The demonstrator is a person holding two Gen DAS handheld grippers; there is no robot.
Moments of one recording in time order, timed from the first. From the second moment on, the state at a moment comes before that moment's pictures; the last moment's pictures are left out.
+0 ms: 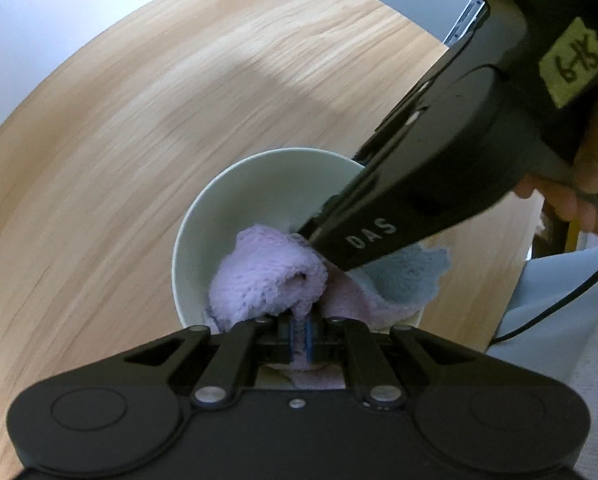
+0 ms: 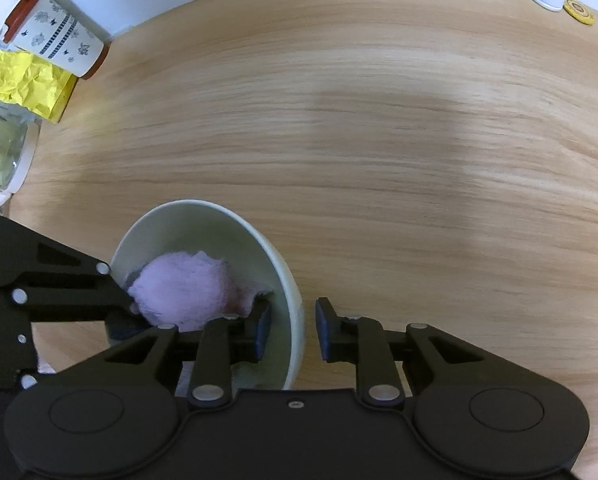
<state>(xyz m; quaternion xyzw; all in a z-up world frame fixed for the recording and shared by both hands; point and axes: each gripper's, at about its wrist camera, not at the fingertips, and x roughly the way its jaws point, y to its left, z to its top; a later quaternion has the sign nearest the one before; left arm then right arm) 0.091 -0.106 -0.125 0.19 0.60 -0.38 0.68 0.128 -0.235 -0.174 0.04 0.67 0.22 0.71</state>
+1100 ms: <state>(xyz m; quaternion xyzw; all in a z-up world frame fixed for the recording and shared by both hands) 0.077 -0.001 -0.084 -0.05 0.55 -0.30 0.78 0.124 -0.266 -0.198 0.20 0.66 0.25 0.68</state>
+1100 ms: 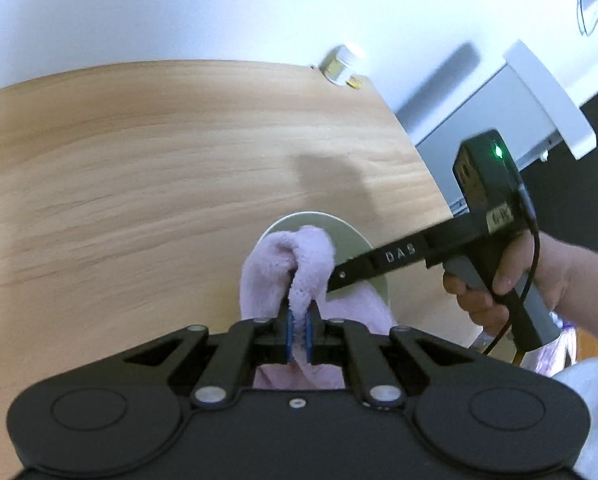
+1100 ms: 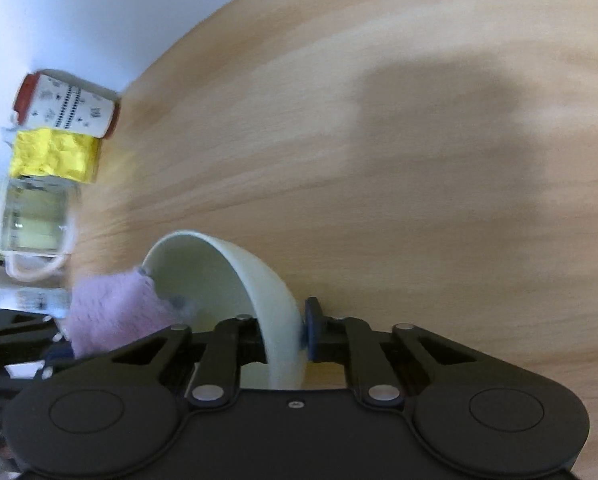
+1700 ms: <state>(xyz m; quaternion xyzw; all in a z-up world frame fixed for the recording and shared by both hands) 0.076 0.052 -0.079 -0.14 0.52 -0.20 0.82 0.136 -0.247 -0.202 0.18 0.69 0.24 0.66</state>
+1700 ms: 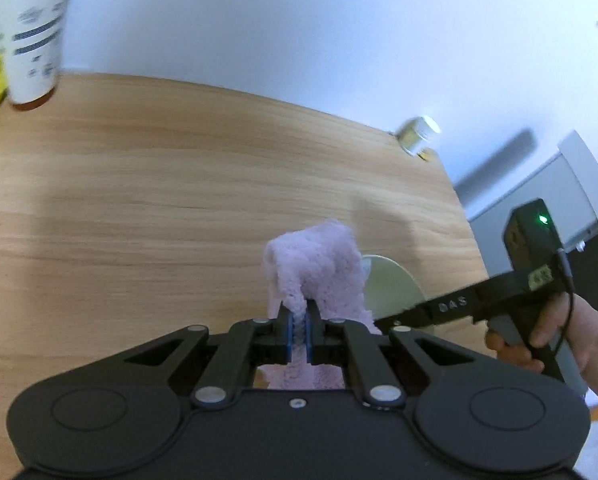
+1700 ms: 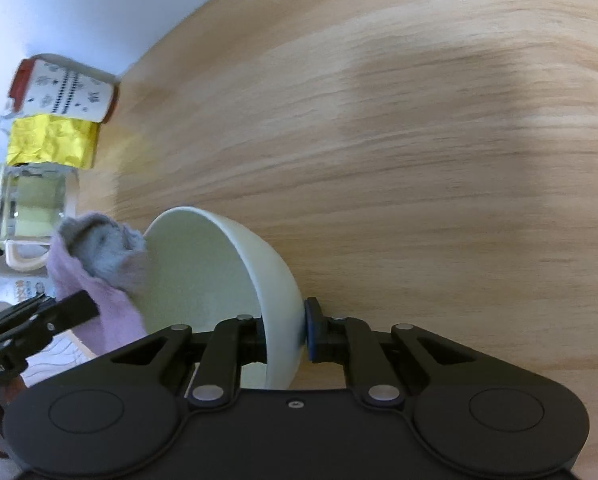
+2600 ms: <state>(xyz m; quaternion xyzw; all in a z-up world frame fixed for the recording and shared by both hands) 0.077 0.061 -0.106 -0.21 0.54 -0.18 0.79 0.143 -0.246 -0.212 0.21 0.66 0.26 0.67</state>
